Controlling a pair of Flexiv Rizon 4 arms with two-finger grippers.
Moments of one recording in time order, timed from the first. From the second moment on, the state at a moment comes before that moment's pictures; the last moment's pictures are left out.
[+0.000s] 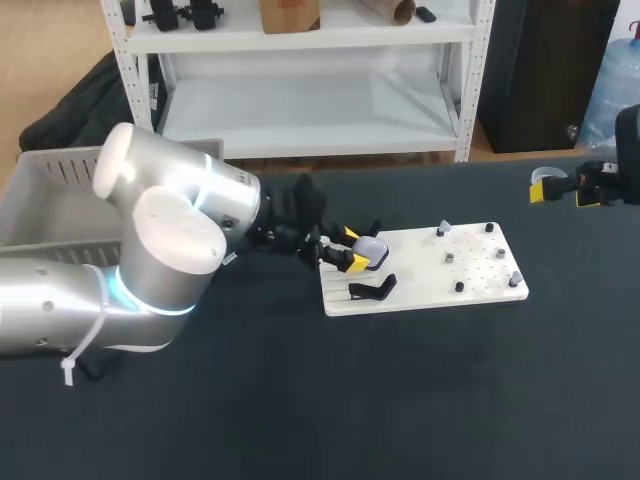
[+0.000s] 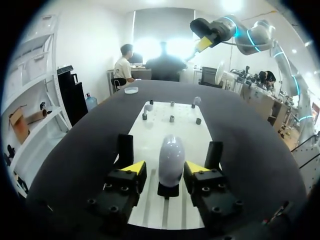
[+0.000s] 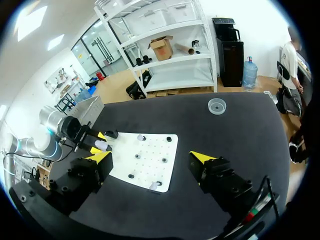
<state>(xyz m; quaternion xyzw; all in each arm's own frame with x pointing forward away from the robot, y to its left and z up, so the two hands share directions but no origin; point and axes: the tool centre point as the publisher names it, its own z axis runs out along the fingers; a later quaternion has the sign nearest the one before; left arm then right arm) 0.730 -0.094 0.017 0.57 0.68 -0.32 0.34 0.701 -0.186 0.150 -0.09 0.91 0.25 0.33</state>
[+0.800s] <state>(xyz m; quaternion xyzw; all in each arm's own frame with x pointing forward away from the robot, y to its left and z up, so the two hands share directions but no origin) 0.732 -0.097 0.013 0.57 0.67 -0.33 0.34 0.701 -0.186 0.150 -0.09 0.91 0.25 0.33</state>
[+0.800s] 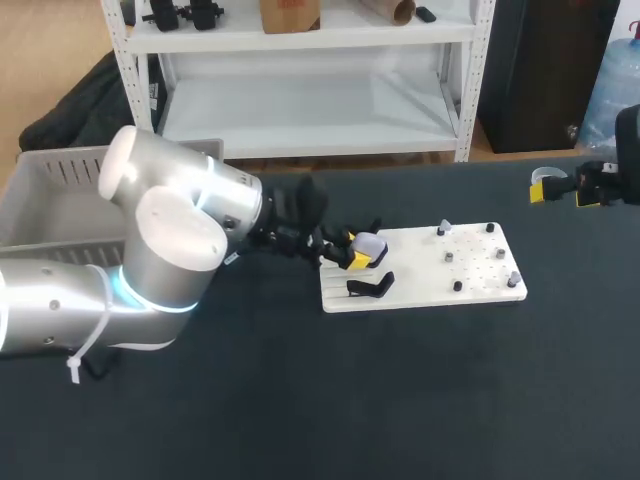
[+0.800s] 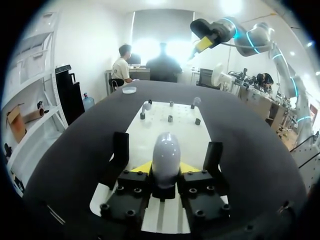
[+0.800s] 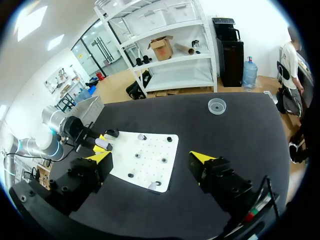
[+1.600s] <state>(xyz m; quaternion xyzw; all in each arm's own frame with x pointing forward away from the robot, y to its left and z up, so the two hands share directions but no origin) 0.724 -0.091 0.076 0.57 0.64 -0.36 0.37 0.701 -0.186 0.150 -0.09 0.91 0.25 0.33</state>
